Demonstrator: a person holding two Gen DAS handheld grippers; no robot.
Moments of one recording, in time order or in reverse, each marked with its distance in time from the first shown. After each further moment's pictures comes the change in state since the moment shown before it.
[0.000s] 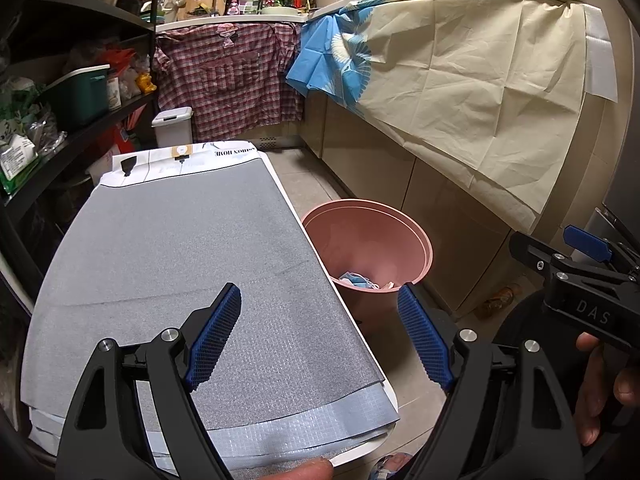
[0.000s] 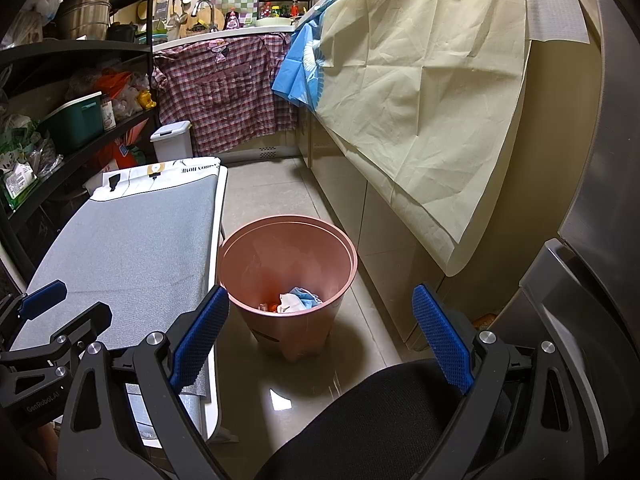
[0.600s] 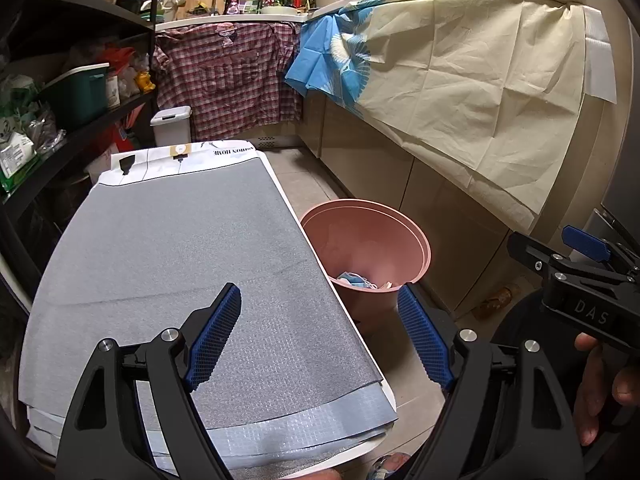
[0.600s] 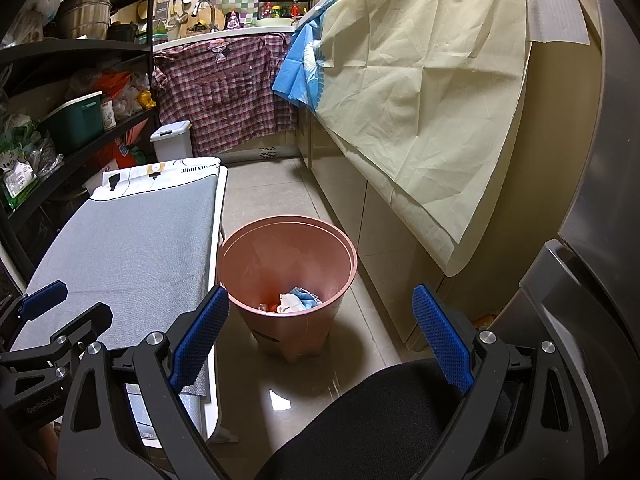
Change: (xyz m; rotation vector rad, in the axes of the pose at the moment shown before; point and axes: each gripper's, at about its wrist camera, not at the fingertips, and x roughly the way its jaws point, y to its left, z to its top) left arm 0.000 0.000 0.000 -0.001 -0.001 -0.004; right arm 0.000 0.000 0.000 0.001 0.000 0.000
